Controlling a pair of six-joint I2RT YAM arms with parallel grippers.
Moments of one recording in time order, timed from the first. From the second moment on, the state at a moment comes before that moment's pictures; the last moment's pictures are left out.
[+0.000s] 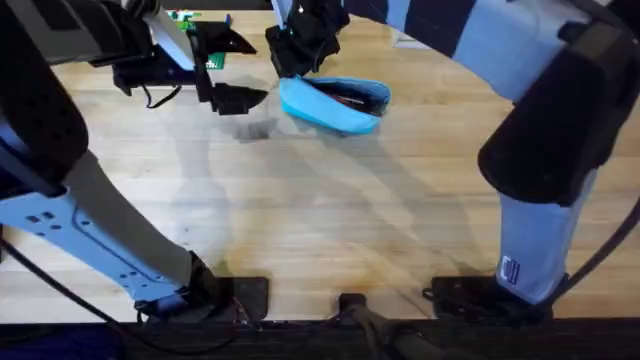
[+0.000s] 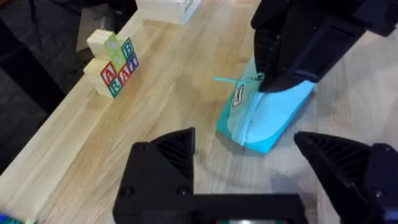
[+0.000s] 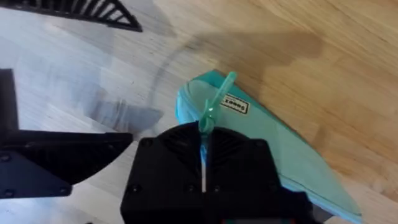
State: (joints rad) left arm 0.28 1.96 1.29 -0.71 1.25 1.45; right arm 0.70 2.20 2.08 -0.99 0.08 0.25
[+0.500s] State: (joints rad) left arm 0.19 2.02 1.29 -0.52 1.32 1.32; right arm 0.70 2.20 2.08 -0.99 0.08 0.25
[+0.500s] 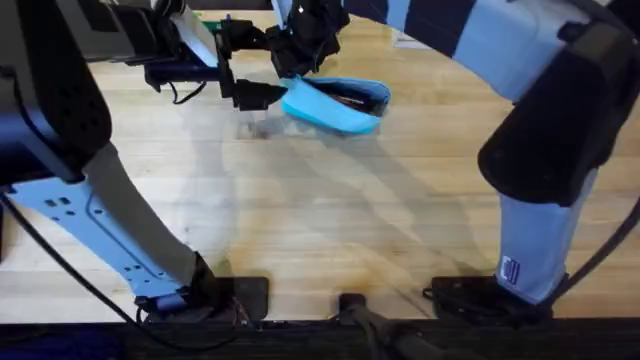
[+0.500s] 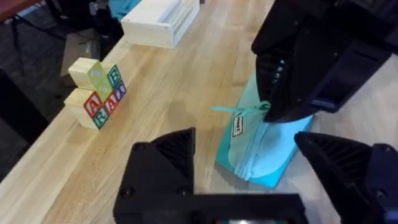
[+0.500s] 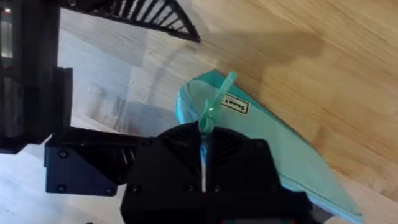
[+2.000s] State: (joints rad) left arm 0.15 2.10 1.29 -0.53 1.34 1.23; right arm 0.70 2.20 2.08 -0.99 0.08 0.24
